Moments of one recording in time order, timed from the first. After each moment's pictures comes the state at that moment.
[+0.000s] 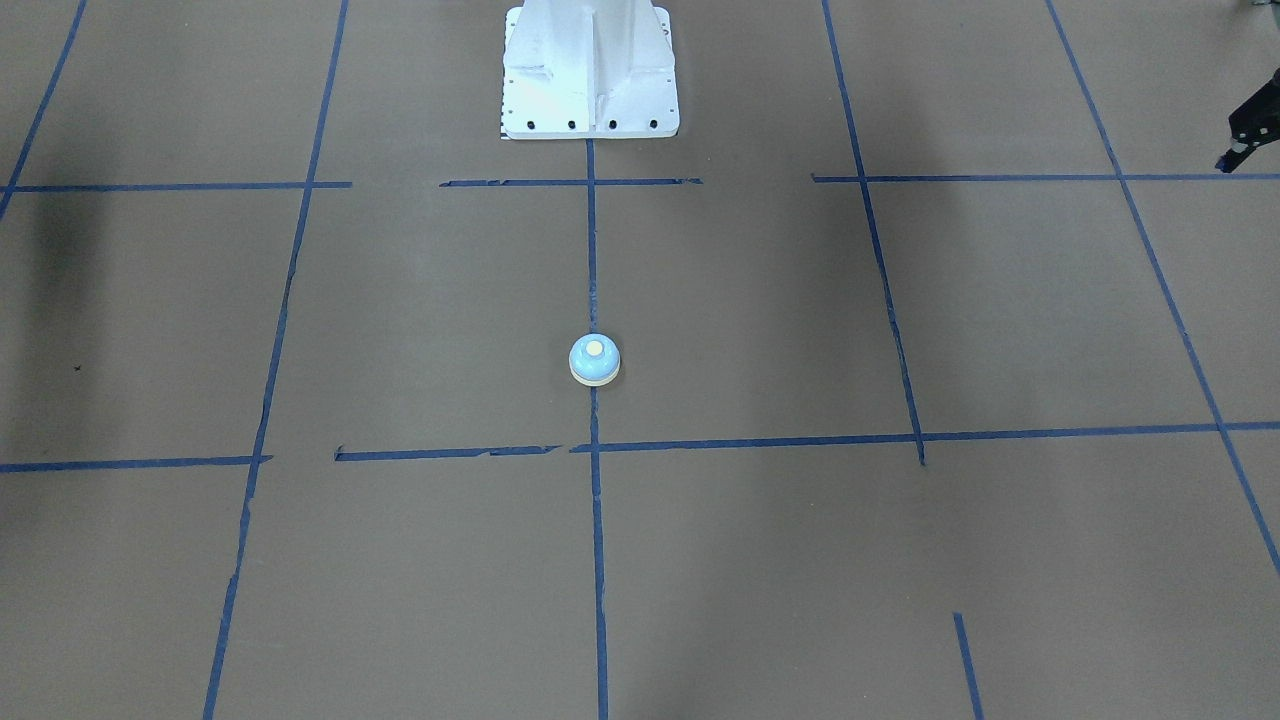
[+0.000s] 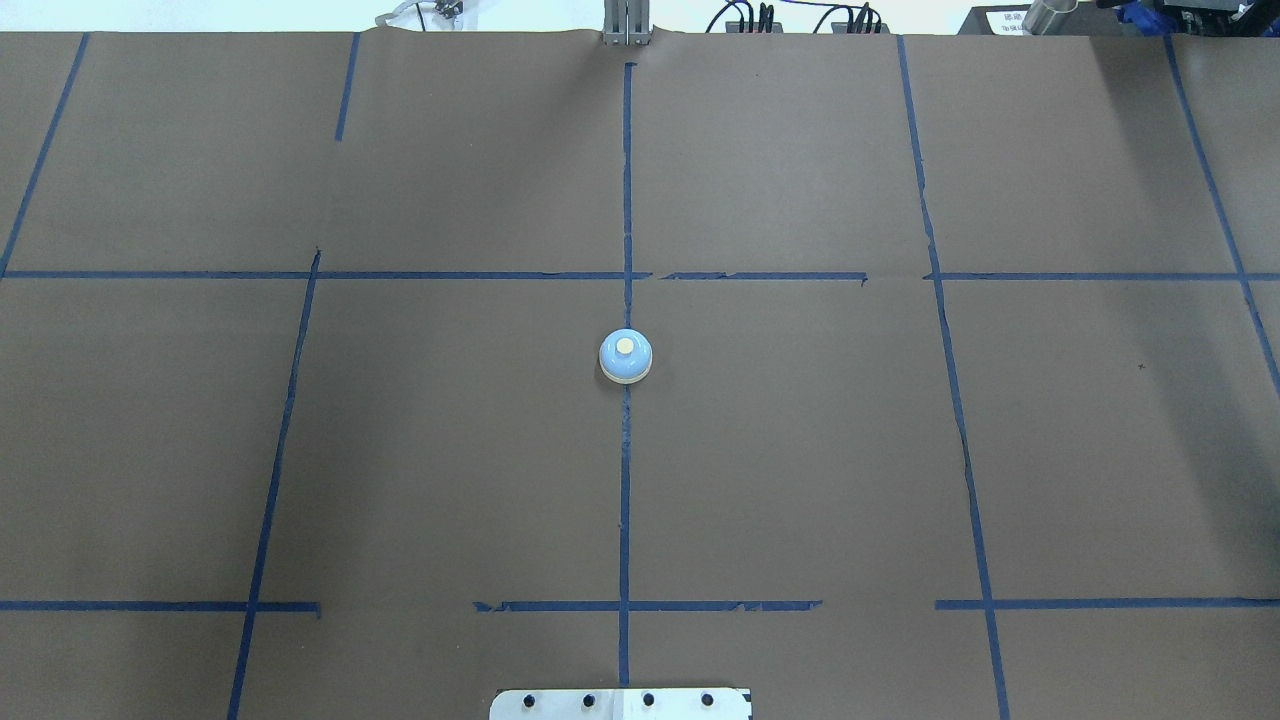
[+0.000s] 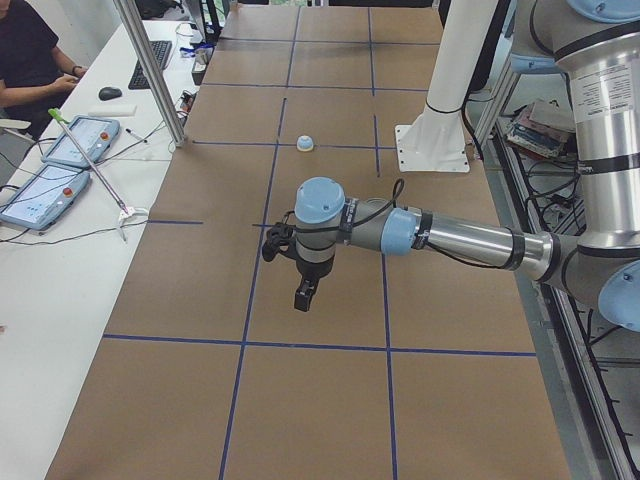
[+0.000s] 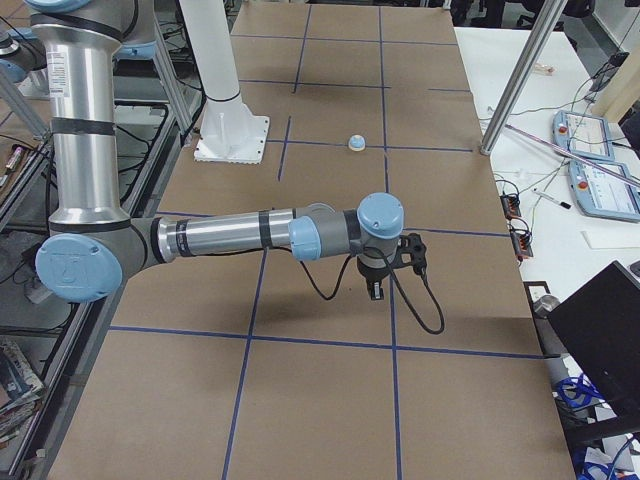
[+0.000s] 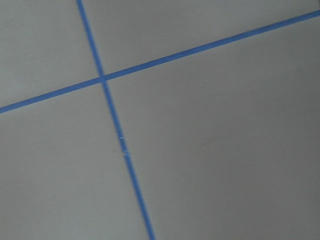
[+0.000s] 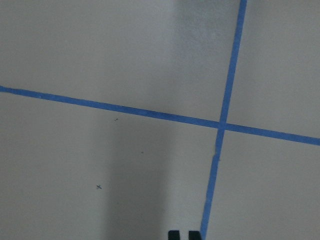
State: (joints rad) left arm -1.51 -1.33 -1.96 -1.57 -2.32 0.15; right arm 1.53 -1.59 1.66 -1.51 2.41 -0.05
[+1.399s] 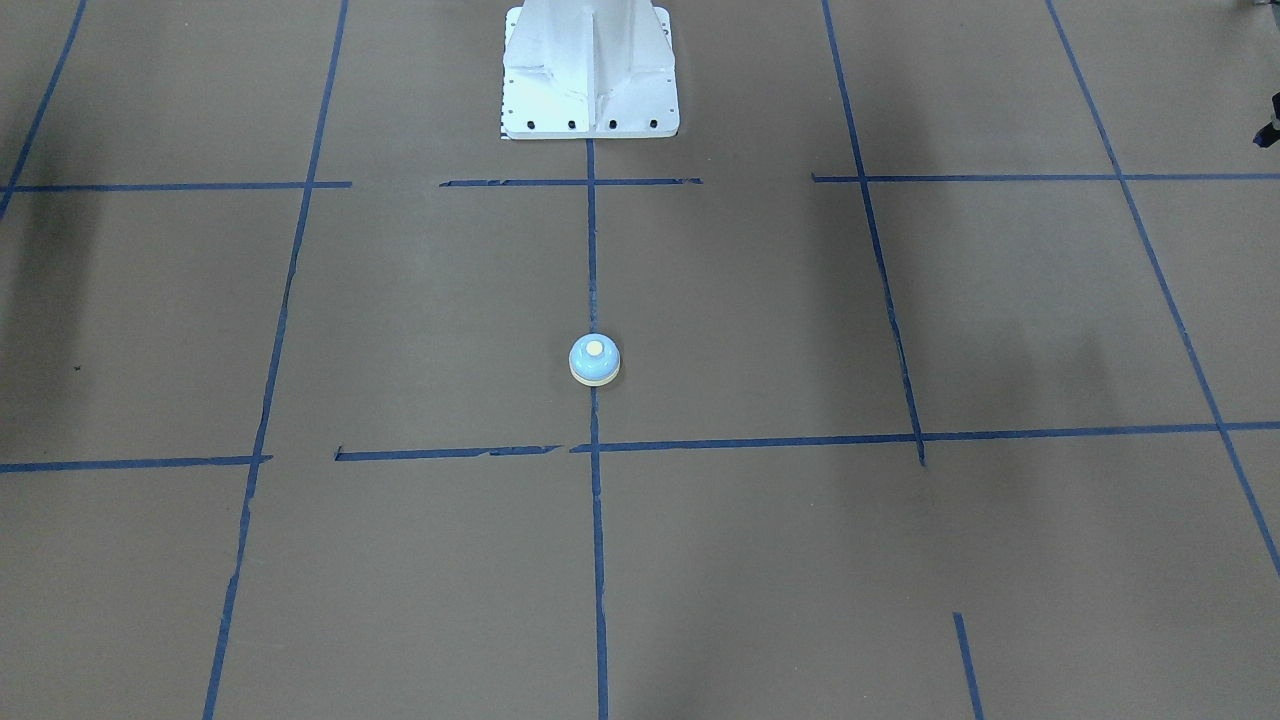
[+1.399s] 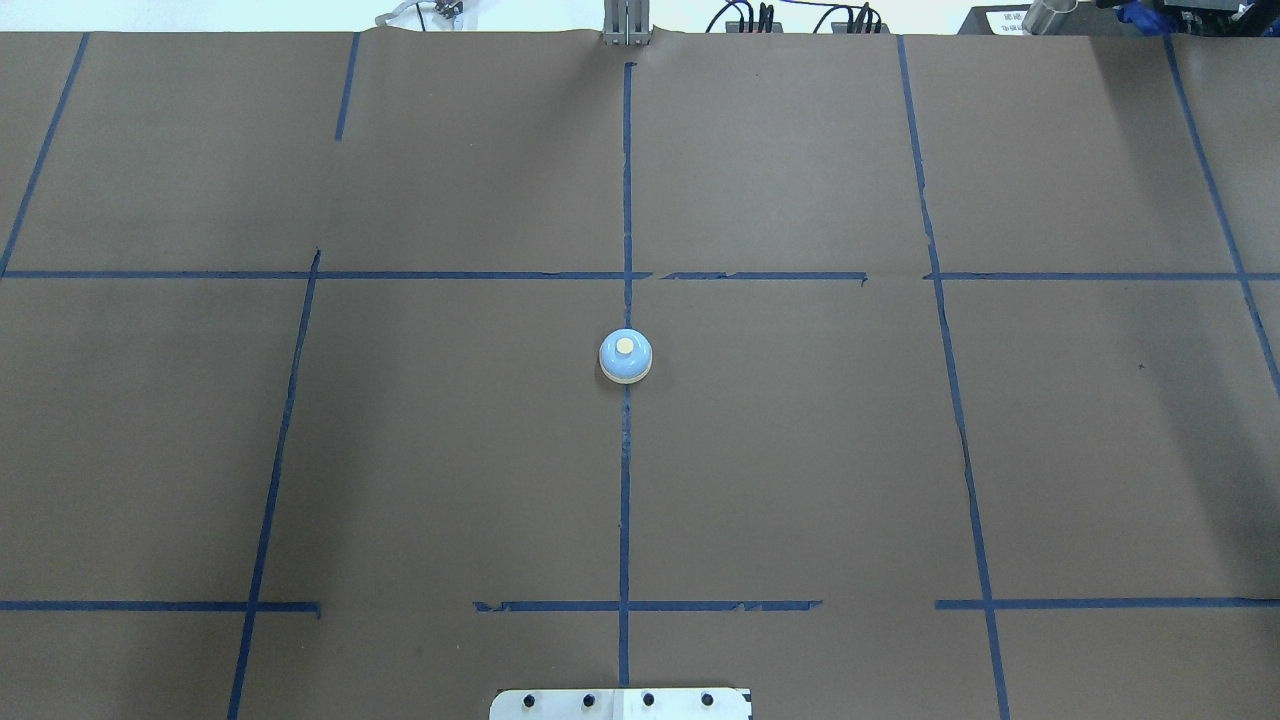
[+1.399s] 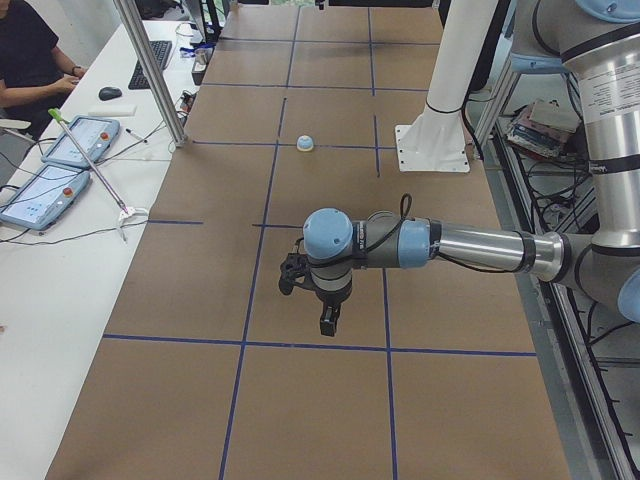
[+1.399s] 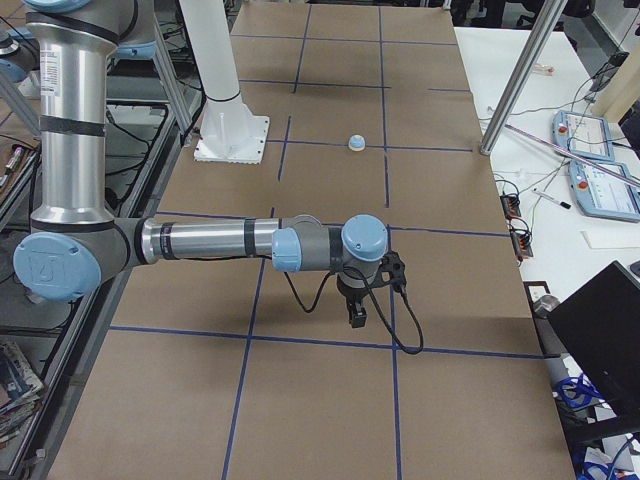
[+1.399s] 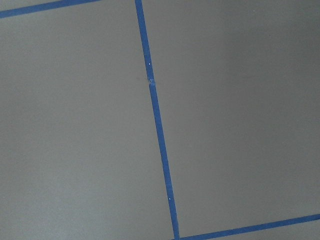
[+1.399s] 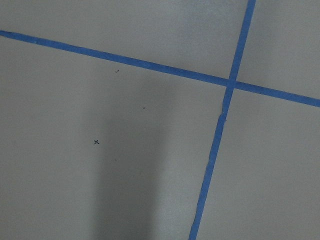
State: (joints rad) left arm -1.54 -1.29 -1.96 -1.42 -2.37 0.19; right arm 1.49 -1.66 1.73 -1.58 2.39 -0.13
